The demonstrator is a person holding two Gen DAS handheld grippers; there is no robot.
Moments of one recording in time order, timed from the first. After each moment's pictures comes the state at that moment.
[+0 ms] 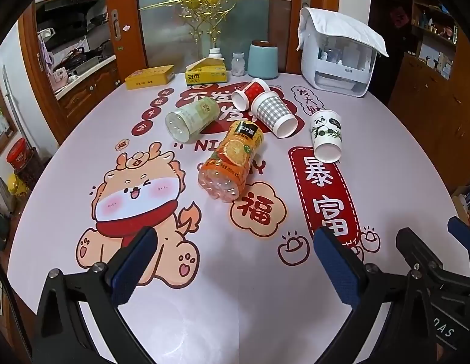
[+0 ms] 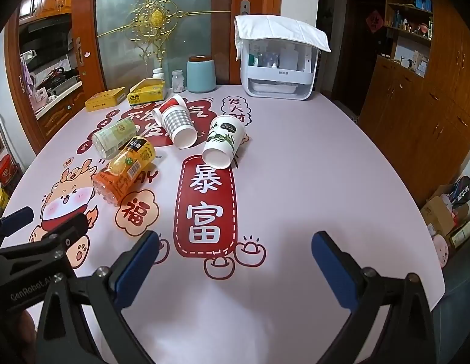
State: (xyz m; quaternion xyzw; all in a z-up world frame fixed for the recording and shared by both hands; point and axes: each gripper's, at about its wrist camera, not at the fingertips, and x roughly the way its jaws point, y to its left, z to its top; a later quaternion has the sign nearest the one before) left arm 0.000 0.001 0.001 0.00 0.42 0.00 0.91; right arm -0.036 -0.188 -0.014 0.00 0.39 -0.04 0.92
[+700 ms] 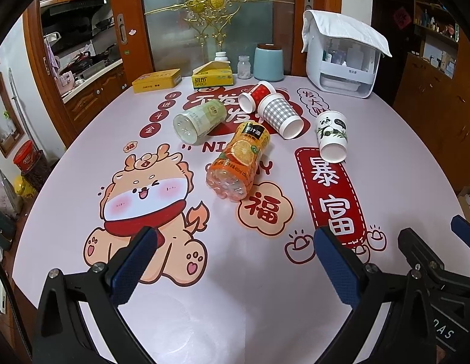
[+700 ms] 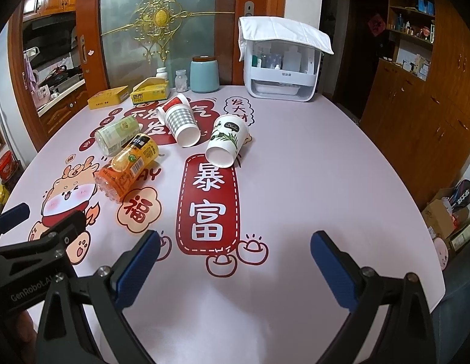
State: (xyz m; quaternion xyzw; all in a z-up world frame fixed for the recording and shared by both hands) left arm -0.009 0.001 0.000 0.01 0.41 0.01 0.91; right arm -0.040 -0.184 -0.016 0.00 0.38 -0.04 0.92
